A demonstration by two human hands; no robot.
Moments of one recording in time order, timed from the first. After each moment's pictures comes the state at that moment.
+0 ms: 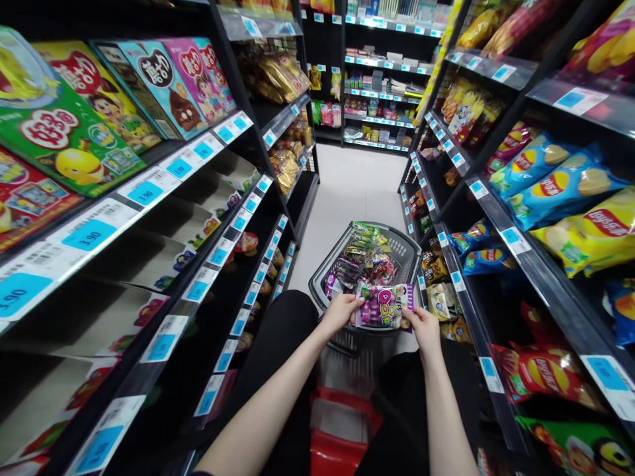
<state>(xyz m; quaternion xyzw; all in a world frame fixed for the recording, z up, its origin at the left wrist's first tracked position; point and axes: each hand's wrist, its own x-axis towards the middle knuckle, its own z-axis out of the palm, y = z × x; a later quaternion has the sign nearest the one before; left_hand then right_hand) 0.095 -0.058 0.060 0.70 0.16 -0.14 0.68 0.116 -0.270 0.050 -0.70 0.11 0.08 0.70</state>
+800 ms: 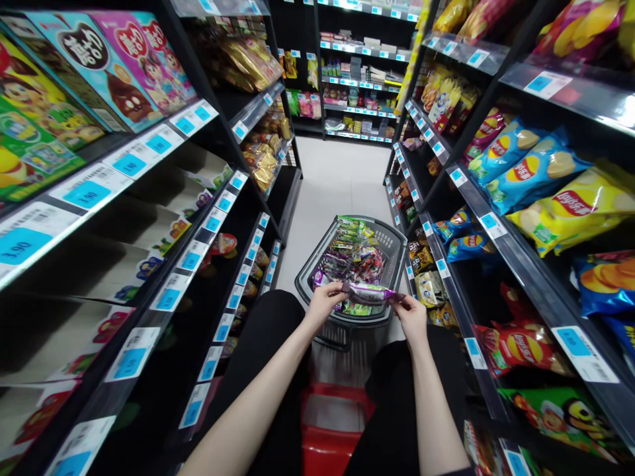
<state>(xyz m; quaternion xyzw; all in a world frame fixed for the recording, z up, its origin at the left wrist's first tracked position) 0.099 -0.054 0.066 0.66 0.12 -0.01 0.74 0.115 -0.269 0.055 -0.72 0.02 -0.01 0.69</state>
